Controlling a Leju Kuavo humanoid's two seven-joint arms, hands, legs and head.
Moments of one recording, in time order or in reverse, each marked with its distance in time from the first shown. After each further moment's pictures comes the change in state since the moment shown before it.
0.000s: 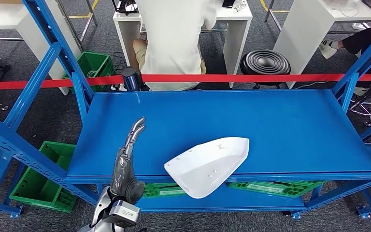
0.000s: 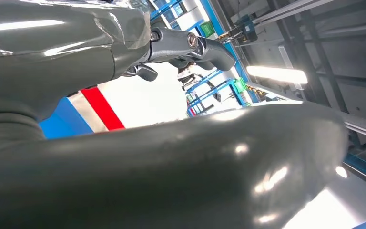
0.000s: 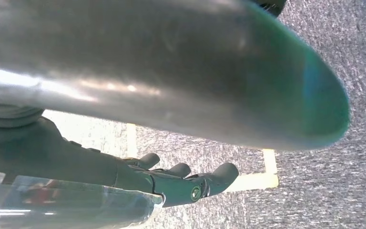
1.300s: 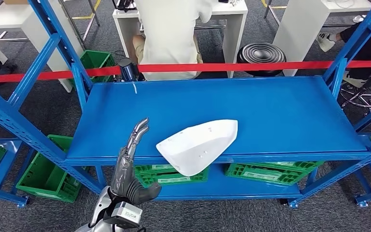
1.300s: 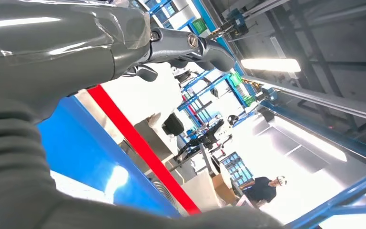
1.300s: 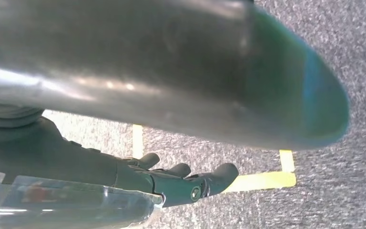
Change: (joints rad) left arm -0.018 0.023 -0.028 -0.008 -0.033 -0.006 0.037; right arm -0.013 0.016 0.008 0.027 0.000 0.020 -0.006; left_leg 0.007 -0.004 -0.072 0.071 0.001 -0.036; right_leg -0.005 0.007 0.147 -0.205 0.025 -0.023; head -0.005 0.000
